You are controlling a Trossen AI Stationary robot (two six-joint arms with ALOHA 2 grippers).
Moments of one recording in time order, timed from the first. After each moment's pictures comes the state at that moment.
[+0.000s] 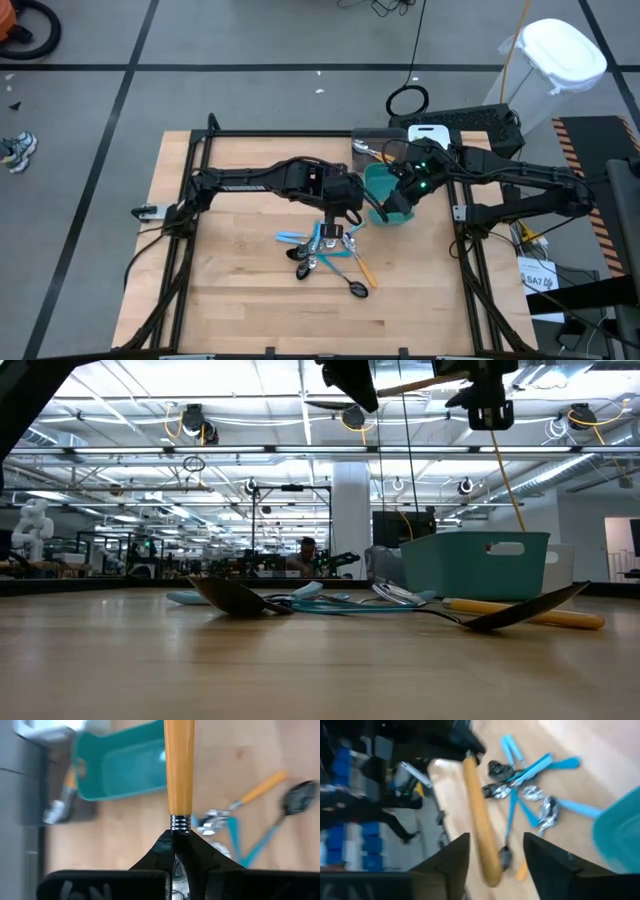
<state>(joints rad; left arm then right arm) -0.05 2.14 2.36 -1.25 -0.15 0.11 -0.21 1.07 1.04 -0.72 -0.46 0.73</state>
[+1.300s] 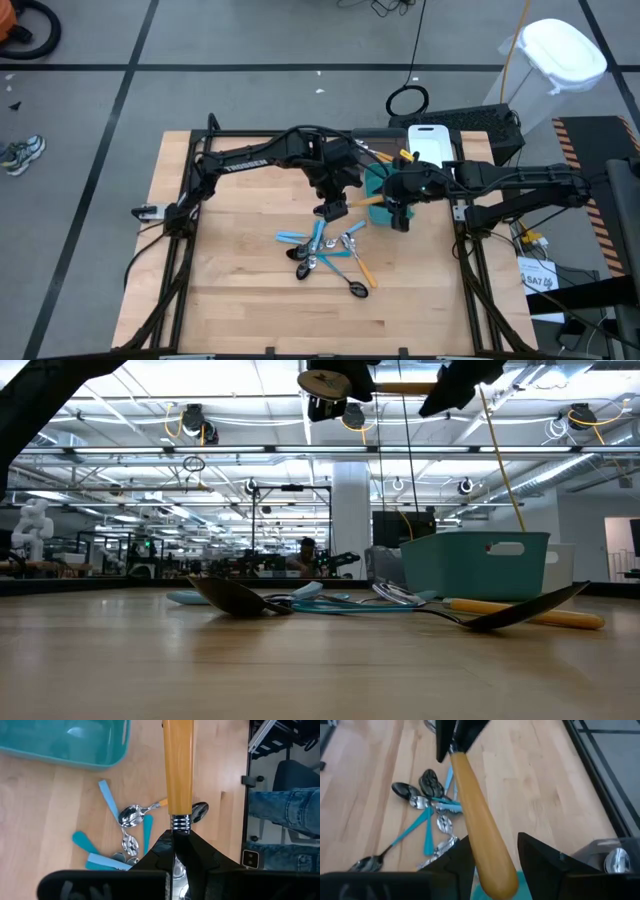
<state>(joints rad) 0.12 2.14 2.36 -1.28 0.42 -0.19 0.00 1.10 1.05 -0.67 0.11 0.01</state>
